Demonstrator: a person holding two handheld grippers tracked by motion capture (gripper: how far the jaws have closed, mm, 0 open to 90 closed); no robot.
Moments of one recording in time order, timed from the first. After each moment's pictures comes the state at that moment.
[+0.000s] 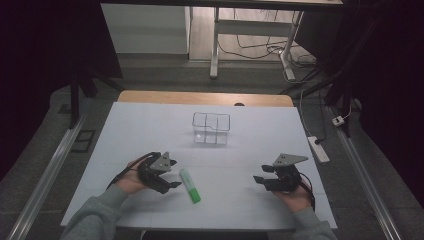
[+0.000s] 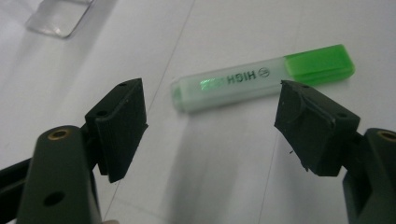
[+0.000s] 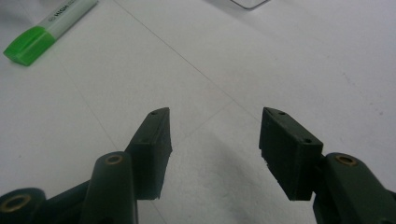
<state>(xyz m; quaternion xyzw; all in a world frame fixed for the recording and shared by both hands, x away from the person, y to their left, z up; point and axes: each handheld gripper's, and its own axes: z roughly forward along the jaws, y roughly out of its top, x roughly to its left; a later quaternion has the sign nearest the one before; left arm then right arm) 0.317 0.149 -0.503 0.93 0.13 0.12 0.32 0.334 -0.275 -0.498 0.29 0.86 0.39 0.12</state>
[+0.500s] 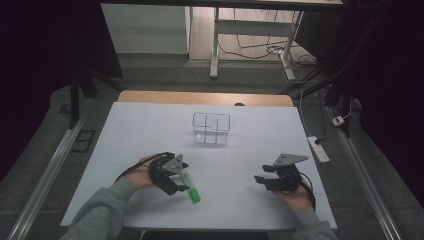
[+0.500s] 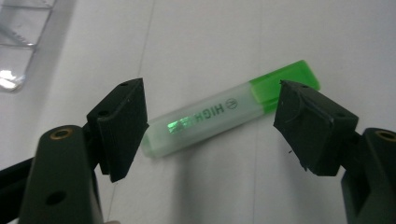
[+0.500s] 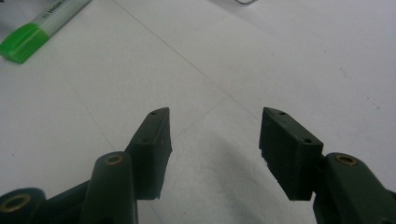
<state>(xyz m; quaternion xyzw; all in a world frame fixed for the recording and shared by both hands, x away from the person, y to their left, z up) 0.325 0.122 -0.498 0.95 0.05 0.08 0.31 0.335 -0.277 -0.500 0.30 0.86 0.39 0.12</state>
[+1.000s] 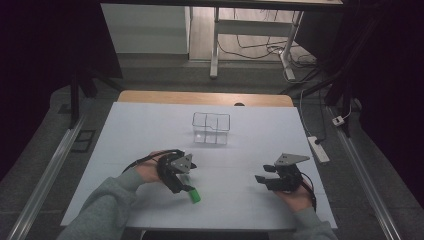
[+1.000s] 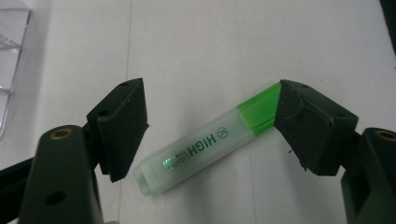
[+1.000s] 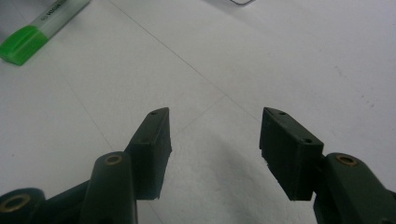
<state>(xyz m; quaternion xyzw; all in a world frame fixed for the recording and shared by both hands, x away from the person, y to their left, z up) 0.337 0.100 -0.486 0.96 -0.01 0.05 0.29 0.335 -0.280 -0.499 0.30 0.86 0.39 0.12</state>
